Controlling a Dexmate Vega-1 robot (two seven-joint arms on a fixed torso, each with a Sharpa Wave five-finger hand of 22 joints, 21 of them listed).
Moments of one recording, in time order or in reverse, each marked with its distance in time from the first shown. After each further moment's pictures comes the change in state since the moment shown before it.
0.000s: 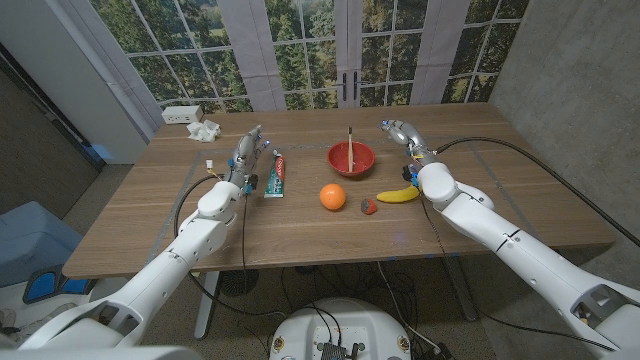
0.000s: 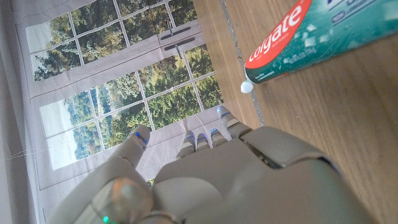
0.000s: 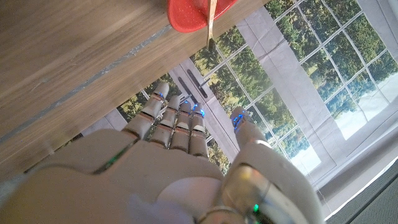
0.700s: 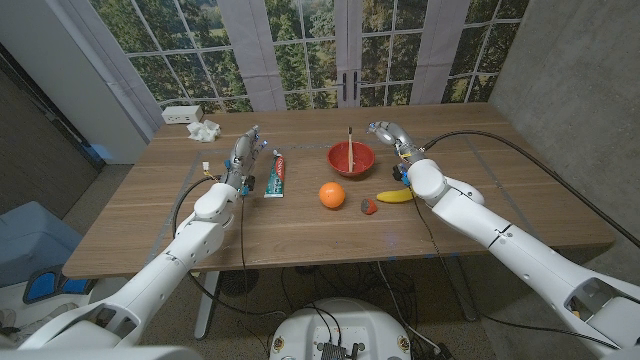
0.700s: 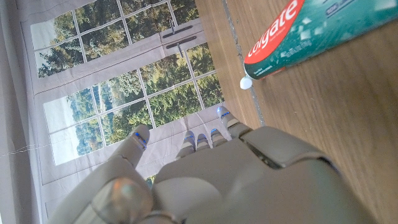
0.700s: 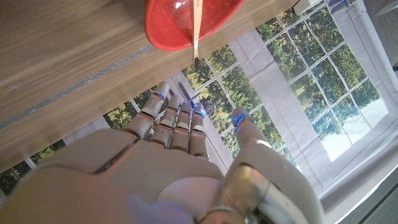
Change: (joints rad) left arm 0.007 0.004 -0.010 0.014 -0.015 -0.024 -0.027; left_hand 0.000 0.000 0.000 0.000 0.000 0.004 -0.004 0.000 0.000 0.000 0.000 0.000 0.000 0.000 0.000 0.000 0.000 0.000 0.000 -0.007 0.000; right arm 0.041 0.011 -0.059 -0.047 -0.057 -0.102 0.046; right_hand -0.003 0.003 -0.004 -0.004 0.000 0.000 0.000 0.000 0.000 0.000 0.000 0.000 0.000 0.000 0.000 0.007 0.009 0.004 0.004 0.000 0.000
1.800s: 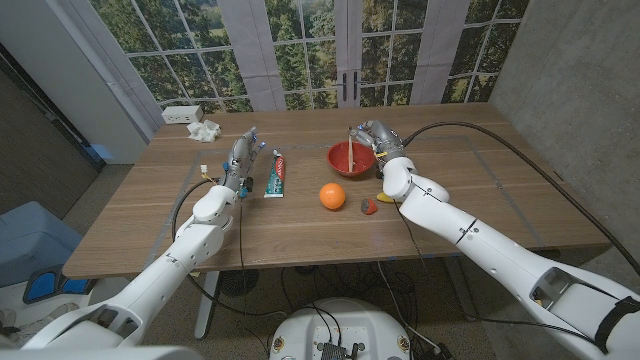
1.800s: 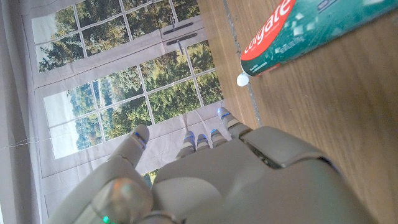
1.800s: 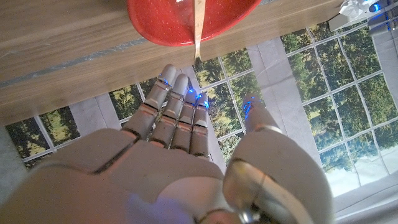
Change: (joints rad) left arm -0.002 -0.014 -0.006 0.039 -0.013 -0.036 -0.020; left_hand 0.000 0.000 0.000 -0.008 0.000 0.000 0.000 0.000 0.000 0.006 0.005 0.000 0.000 0.000 0.000 0.000 0.000 -0.004 0.004 -0.011 0.000; right arm 0.085 0.133 -0.140 -0.011 -0.213 -0.322 -0.092; right_hand 0.232 -0.095 -0.097 -0.014 -0.032 0.134 0.002 0.041 0.014 0.157 -0.025 0.074 0.078 0.226 -0.009 0.194 0.151 0.189 -0.008 0.104 0.019
